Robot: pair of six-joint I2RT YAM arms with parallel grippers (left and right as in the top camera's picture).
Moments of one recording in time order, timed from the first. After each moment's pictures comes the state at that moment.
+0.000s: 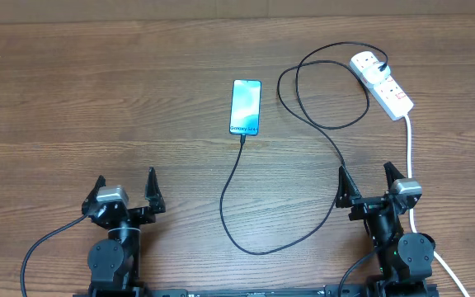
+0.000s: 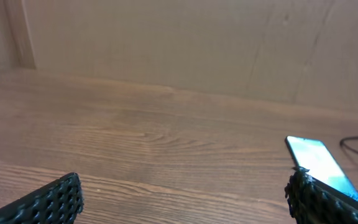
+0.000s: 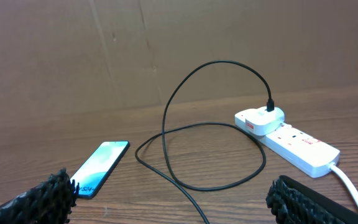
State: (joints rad) left arm -0.05 0.02 0.01 -0.06 -0.14 -0.12; right arm 0.09 0.01 0.02 -0.03 -0.05 0.17
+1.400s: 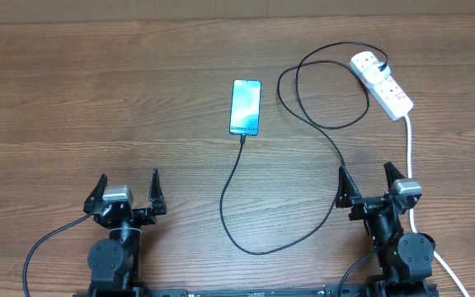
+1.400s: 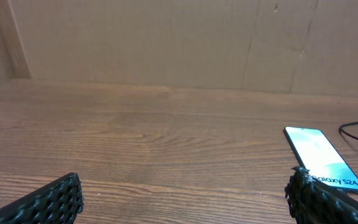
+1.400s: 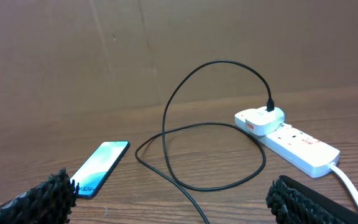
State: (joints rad) left arm -0.05 0.02 0.01 -0.07 -0.11 -0.07; right arm 0.09 0.01 0.02 -0.03 -0.05 0.17
